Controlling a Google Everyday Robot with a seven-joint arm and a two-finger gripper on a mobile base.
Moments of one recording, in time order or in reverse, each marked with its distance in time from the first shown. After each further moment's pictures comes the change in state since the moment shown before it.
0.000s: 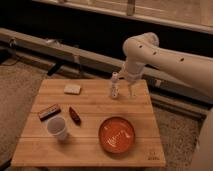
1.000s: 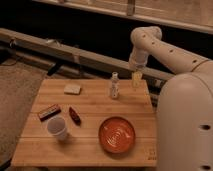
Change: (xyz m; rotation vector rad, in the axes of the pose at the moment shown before) arm 0.109 -0.052 0.030 -0.039 -0.005 0.381
